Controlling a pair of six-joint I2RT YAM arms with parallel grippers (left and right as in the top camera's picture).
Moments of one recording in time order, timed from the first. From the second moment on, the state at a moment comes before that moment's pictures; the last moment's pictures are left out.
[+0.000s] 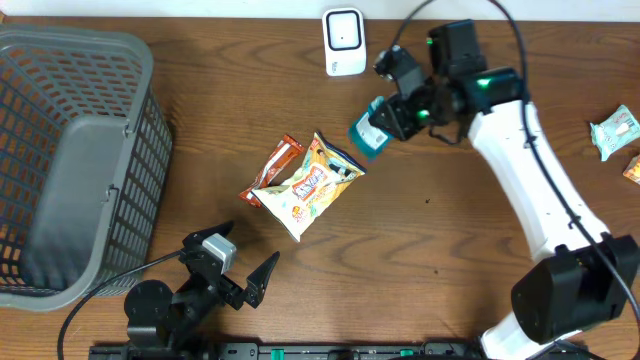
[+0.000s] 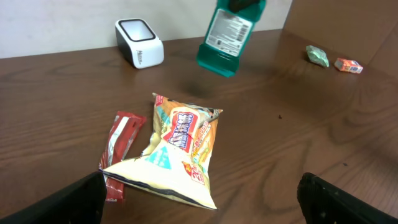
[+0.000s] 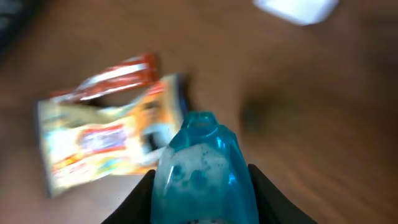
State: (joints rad) left arm -0.03 0.01 0.22 -0.49 0.64 0.02; right arm 0.33 1.77 1.63 -0.87 -0.27 -0.21
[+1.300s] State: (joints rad) left arm -0.03 0.01 0.22 -0.49 0.64 0.02; right arm 0.60 2.61 2.10 0.38 0.87 -0.91
